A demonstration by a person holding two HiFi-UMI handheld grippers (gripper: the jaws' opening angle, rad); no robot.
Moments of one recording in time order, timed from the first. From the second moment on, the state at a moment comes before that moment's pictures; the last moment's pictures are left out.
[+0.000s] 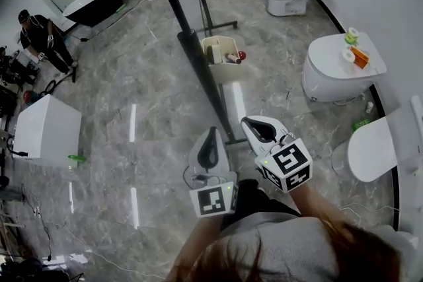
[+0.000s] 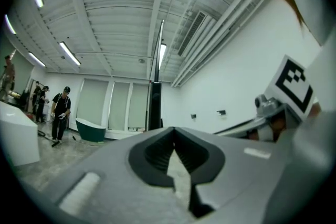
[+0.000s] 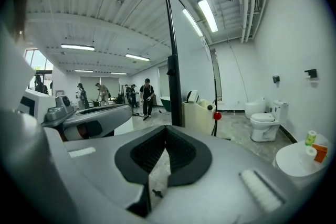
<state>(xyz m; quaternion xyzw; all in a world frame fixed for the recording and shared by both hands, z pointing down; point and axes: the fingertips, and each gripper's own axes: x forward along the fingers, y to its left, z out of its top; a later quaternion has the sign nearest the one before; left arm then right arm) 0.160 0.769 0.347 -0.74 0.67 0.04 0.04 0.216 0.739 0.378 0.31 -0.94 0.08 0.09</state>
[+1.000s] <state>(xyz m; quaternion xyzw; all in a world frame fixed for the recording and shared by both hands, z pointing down) 0.127 0.886 0.355 -0.80 0.60 0.02 0.03 0.166 0.882 0.361 0.35 -0.93 0.05 0.06</state>
